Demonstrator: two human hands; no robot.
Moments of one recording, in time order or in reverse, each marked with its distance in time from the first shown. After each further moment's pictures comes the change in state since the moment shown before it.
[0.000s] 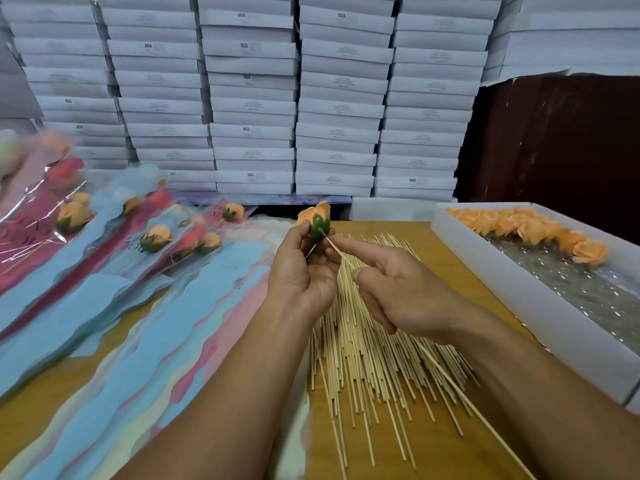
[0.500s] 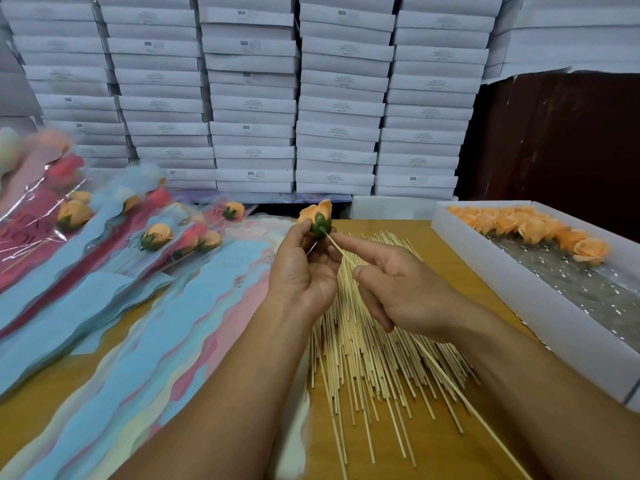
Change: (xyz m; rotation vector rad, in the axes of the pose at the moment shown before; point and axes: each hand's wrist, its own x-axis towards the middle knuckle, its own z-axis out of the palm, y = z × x) left_hand 0.001 -0.001 0.000 0.018 -0.010 0.014; right_hand 0.000 0.001 0.000 -0.018 -0.002 0.011
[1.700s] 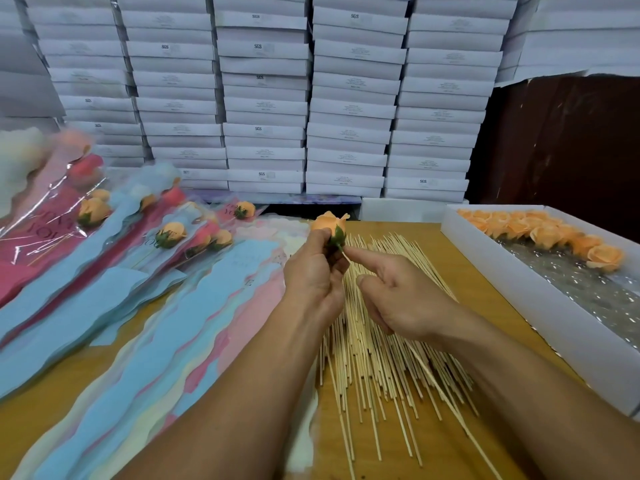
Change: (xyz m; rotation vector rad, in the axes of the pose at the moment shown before) left_hand 0.003 -0.014 -0.001 0.211 0.118 0.206; right_hand 0.010 0.018 0.010 -0.033 0.039 -0.002
